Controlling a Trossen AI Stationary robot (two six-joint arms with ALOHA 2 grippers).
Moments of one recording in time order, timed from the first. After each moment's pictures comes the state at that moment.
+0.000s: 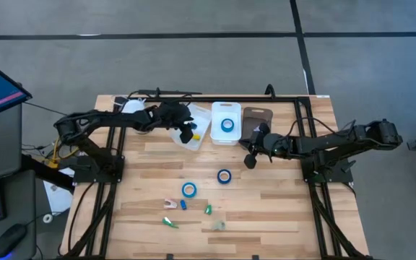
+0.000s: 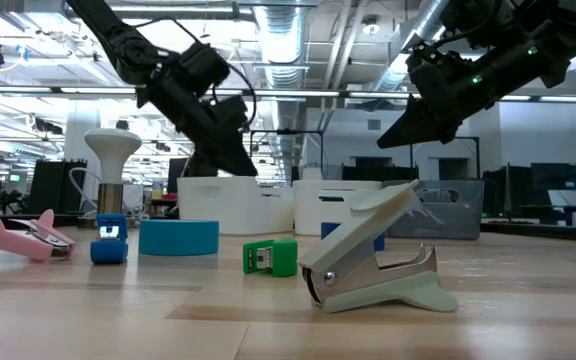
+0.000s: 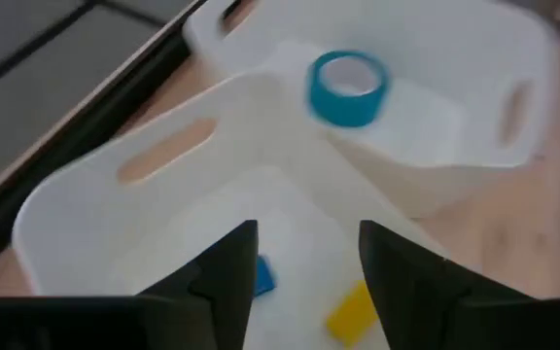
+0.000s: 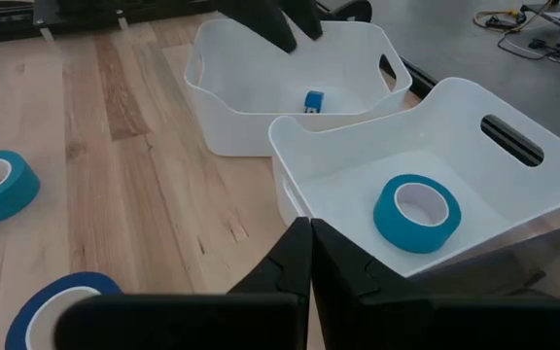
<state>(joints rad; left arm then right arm) 0.49 1.55 0.78 0.11 0.06 0.02 -0.02 1.19 0.45 0.24 0.39 0.17</state>
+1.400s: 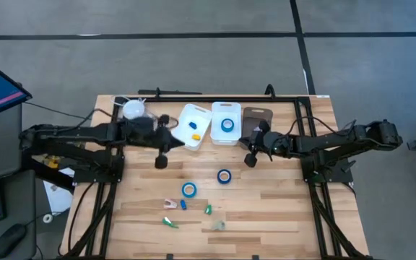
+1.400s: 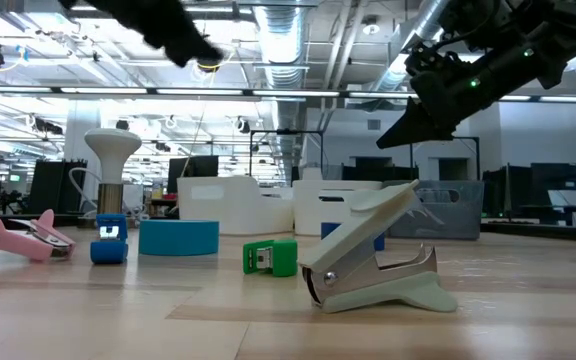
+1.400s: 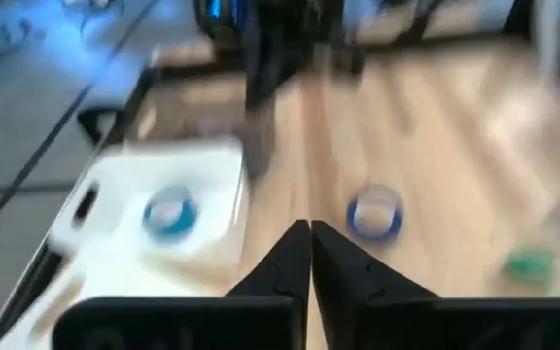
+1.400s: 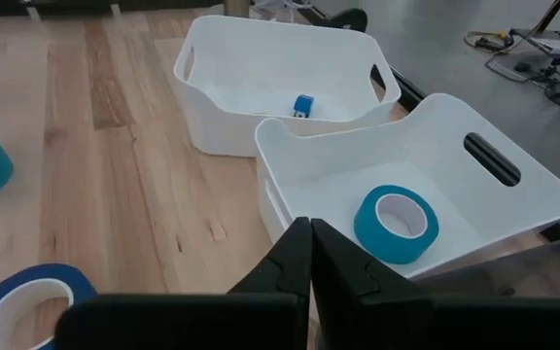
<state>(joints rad) 0.09 1.01 0.78 -0.25 -0.03 0.19 -0.04 1.19 0.45 0.25 0.39 0.08</state>
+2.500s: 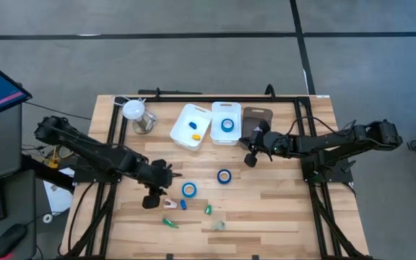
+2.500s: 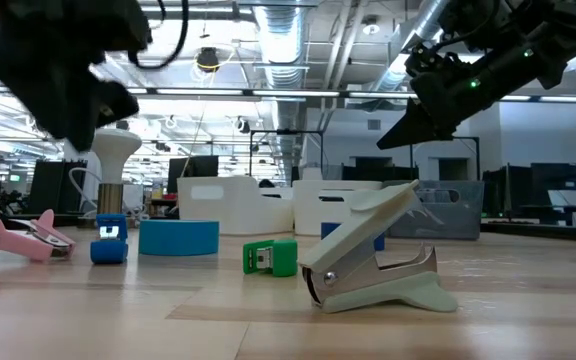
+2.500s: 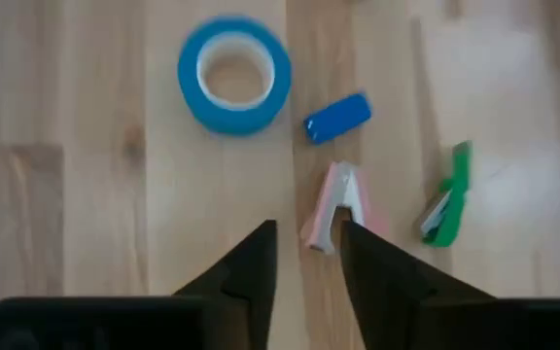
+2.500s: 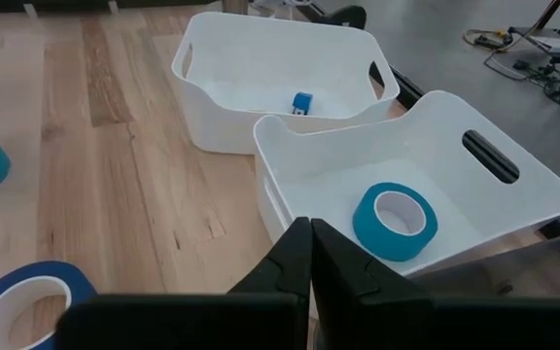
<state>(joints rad) -0.36 1.26 0.74 -0.57 0.02 -0.34 -0.04 1.19 0.45 0.24 0.39 0.08</state>
